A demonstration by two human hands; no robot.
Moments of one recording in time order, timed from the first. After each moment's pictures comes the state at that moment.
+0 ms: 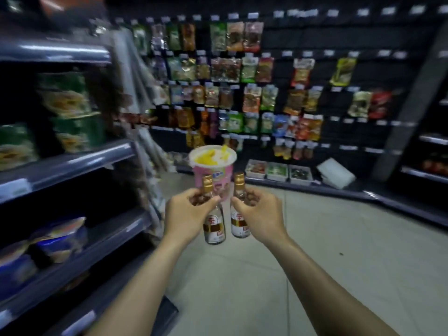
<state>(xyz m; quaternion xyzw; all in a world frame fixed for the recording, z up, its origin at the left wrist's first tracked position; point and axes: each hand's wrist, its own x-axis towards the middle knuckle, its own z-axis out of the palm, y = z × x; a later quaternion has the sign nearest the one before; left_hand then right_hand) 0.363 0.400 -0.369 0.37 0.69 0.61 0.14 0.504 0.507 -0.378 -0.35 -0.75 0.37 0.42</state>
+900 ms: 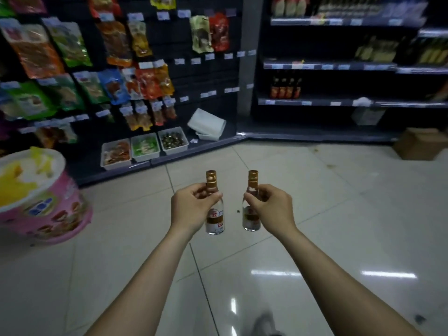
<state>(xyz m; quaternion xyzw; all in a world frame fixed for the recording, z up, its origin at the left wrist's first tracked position) 0.597 1.032 -0.482 0.52 0.59 0.46 0.41 0.798 1.015 -0.498 -0.66 -0.55 0.27 0.43</state>
